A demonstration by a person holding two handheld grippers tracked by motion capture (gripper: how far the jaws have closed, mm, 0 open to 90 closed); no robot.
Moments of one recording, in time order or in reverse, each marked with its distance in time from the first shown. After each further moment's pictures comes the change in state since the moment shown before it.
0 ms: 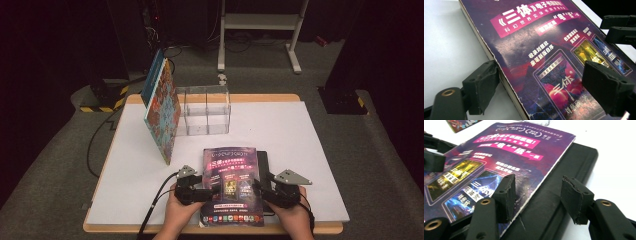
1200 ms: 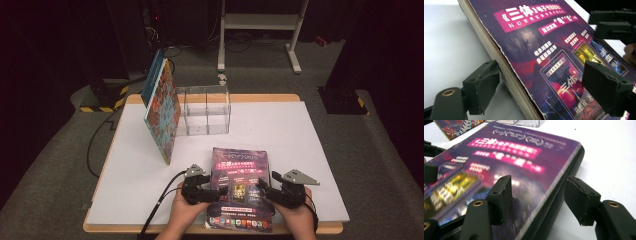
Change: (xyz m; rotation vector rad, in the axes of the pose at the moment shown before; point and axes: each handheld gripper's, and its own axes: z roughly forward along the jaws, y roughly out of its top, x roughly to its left) left arm -0.022 0.009 0.011 0.027 -0.048 0.072; right arm -0.012 -0.004 -0.006 -0.024 -0.008 0.072
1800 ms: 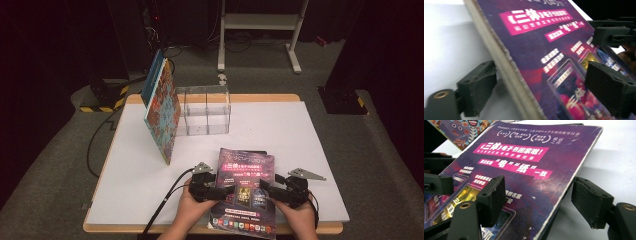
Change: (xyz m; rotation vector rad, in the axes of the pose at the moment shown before) left arm 0.000 0.006 0.020 0.018 -0.056 -0.033; right arm -0.022 -0.008 0.007 0.042 0.129 0.210
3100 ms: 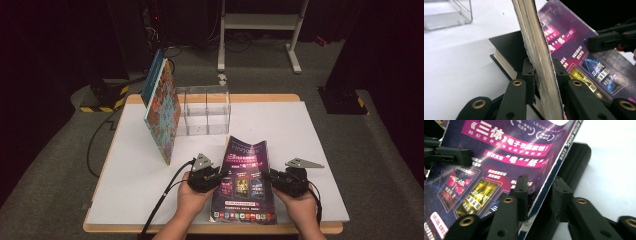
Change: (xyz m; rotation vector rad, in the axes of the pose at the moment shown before) left arm -0.011 0.025 -0.017 -0.125 0.135 0.160; right arm 0.008 0.034 -0.002 0.054 0.000 -0.085
